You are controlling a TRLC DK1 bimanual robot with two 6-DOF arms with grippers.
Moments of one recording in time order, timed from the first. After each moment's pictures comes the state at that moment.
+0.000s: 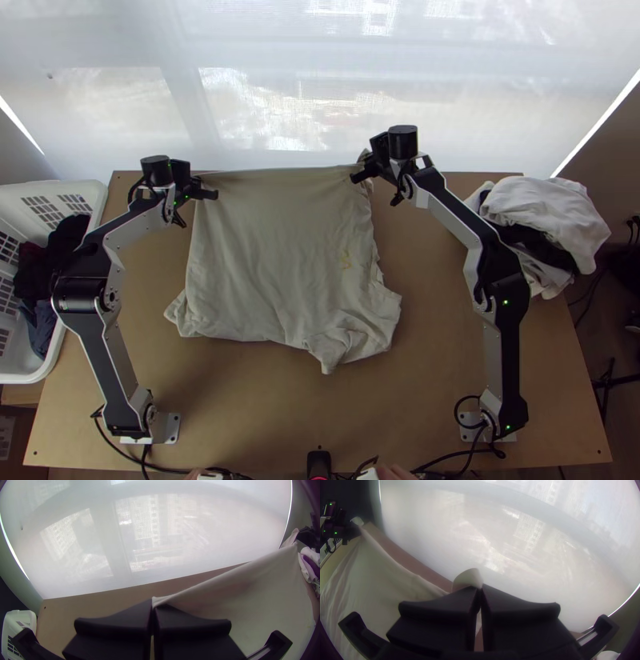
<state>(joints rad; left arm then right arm) 0.02 2.10 1.51 0.12 0.09 0.18 0.37 2.26 1.97 -0.19 0.01 -0.18</state>
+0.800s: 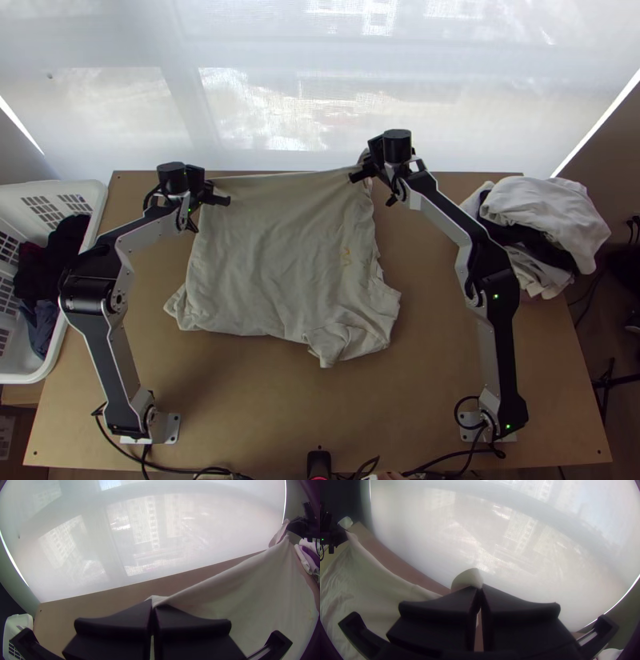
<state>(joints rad) -0.04 2.10 1.44 0.22 0.04 0.19 0.37 2.33 2.01 -0.12 0.09 -0.18</state>
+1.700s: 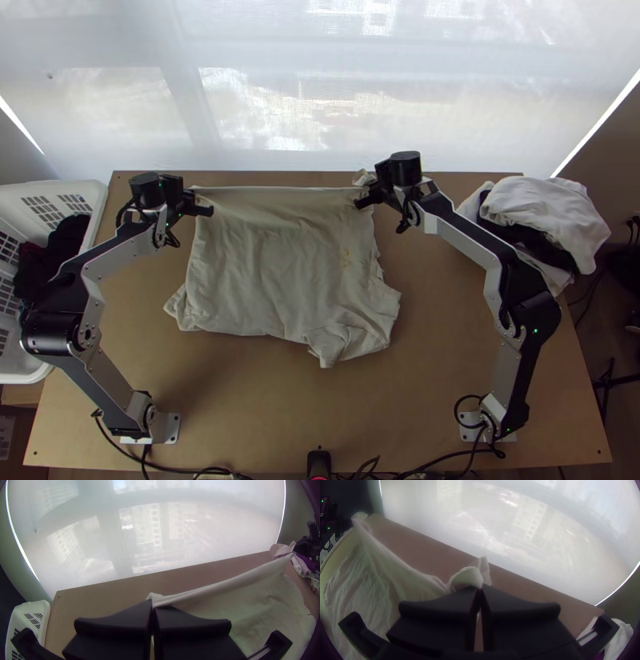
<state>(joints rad) 0.01 1.83 1.18 0.23 0.07 0.17 0.41 2.02 1.58 -0.11 0.06 -0.11</state>
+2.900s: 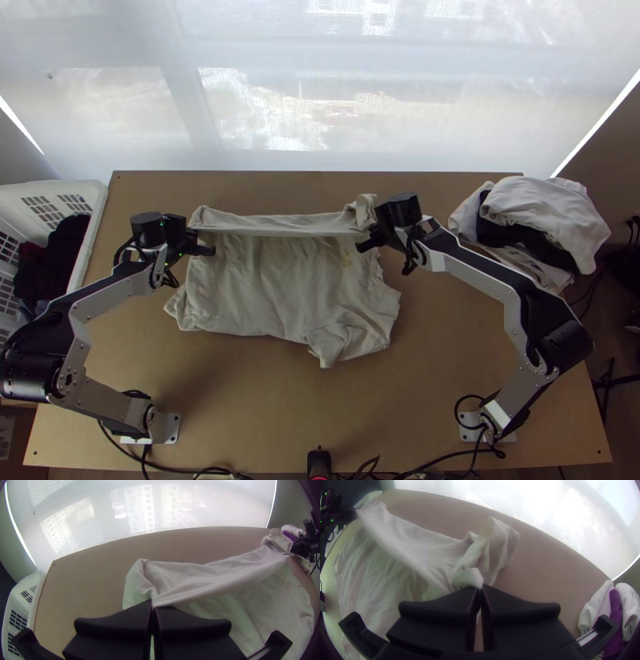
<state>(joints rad) -0.02 1.61 0.82 0.25 0.09 0.17 0.48 1.81 1.20 -0.11 0.05 -0.05</state>
